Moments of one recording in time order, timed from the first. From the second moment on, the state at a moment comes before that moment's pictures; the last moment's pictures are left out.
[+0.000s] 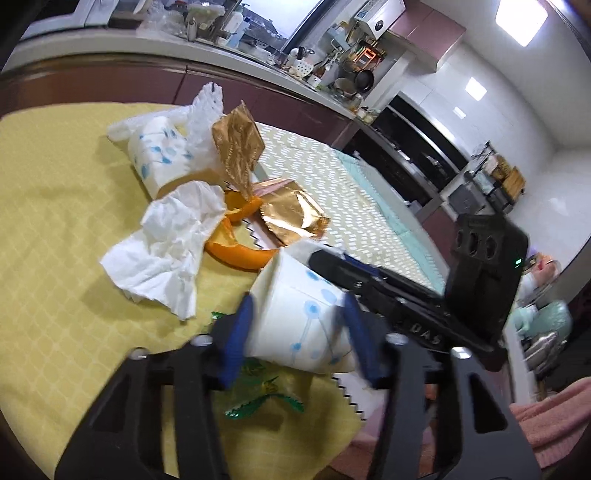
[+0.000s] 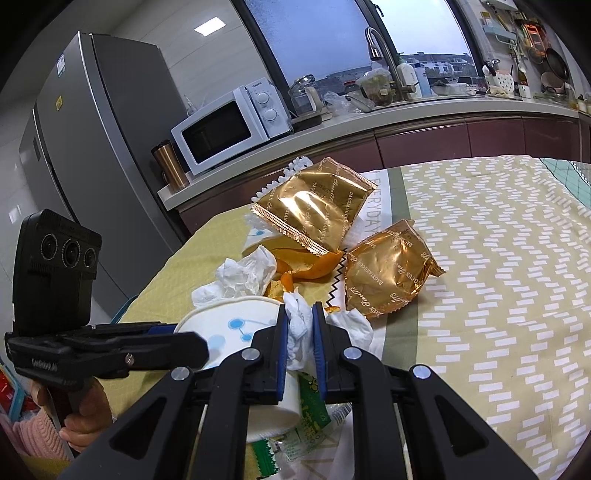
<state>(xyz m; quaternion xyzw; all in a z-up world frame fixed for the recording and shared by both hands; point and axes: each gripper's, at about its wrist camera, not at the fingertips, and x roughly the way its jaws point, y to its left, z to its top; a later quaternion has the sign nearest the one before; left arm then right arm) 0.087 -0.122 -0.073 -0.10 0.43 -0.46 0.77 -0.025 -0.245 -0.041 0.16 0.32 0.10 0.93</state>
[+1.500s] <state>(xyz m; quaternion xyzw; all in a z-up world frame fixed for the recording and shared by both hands) 0.021 0.155 0.031 -0.18 0.26 -0.28 0.91 0.029 -0.104 0.049 0.12 0.26 0.31 0.91</state>
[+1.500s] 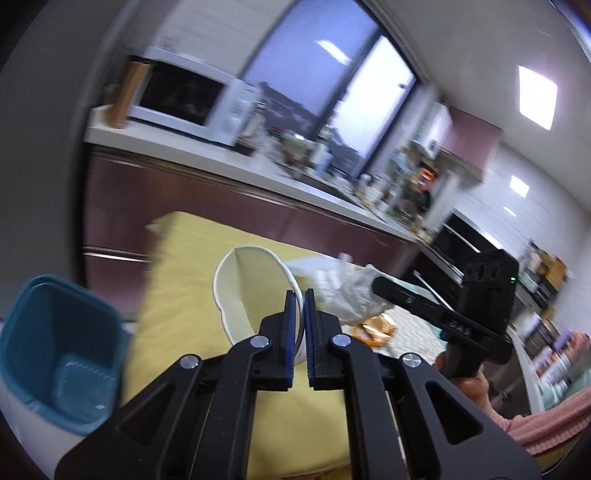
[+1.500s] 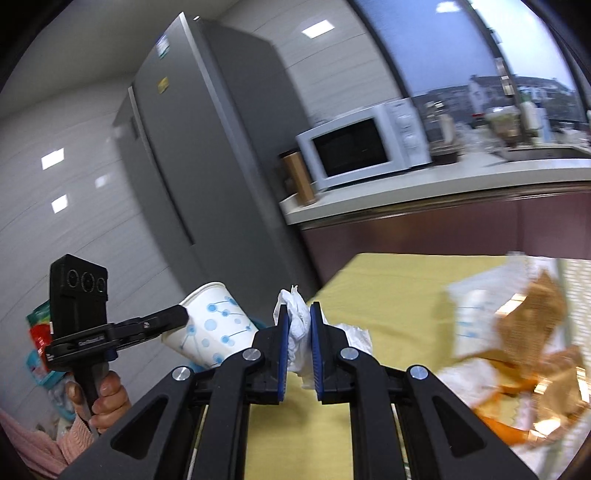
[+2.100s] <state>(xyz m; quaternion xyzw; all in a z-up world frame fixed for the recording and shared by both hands) 0.025 0.311 -0.028 -0.22 0.30 -0.10 0.92 0.090 0.056 0.032 0.09 0.31 0.42 0.85</state>
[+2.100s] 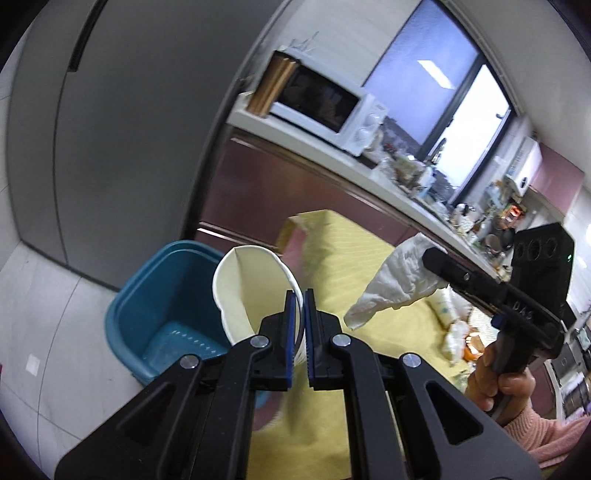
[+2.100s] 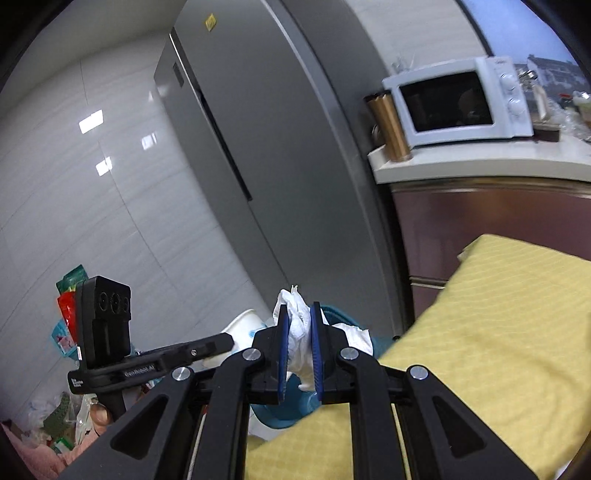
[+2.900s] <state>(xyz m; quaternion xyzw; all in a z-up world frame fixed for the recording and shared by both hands) 0.097 0.310 -0.132 -0.23 0.41 -0.06 0.88 0.147 0.139 -0.058 0.04 0.47 0.38 0.79</state>
